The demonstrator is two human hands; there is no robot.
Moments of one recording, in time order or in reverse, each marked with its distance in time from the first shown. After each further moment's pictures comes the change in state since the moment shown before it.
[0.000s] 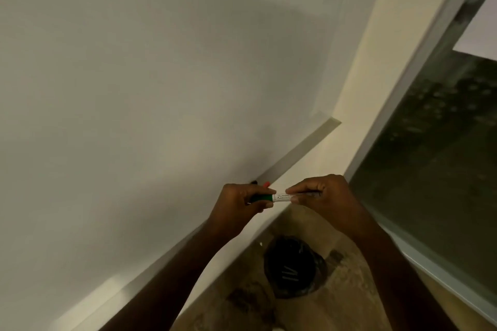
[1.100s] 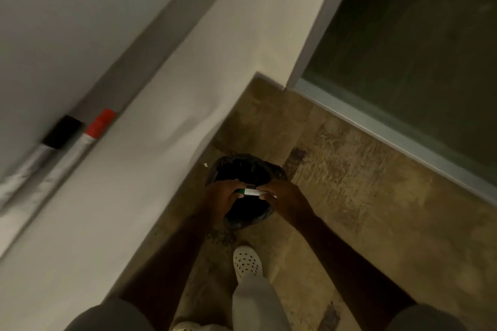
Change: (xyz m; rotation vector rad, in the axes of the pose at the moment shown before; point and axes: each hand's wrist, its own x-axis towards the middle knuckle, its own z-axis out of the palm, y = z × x) left_hand 0.093 -0.430 0.351 0.296 -0.615 -0.246; right_hand 0.027 0.543 0.164 -0.133 -0.121 0.352
